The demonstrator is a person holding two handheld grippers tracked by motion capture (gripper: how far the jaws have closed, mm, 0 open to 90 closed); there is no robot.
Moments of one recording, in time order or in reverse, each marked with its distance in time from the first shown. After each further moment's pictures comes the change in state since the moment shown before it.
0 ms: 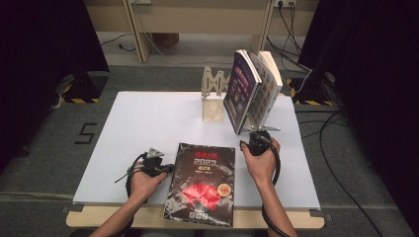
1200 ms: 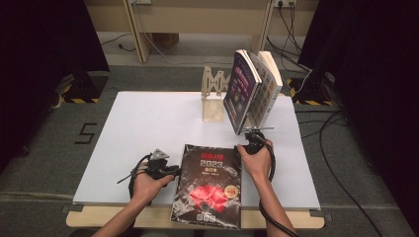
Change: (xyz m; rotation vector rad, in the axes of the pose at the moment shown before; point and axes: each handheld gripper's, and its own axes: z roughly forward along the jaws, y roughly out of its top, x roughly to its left) left arm -0.018 0.004 -0.003 -0.014 -0.088 0.032; right arm -0.006 -0.002 0.038 0.162 0.086 0.066
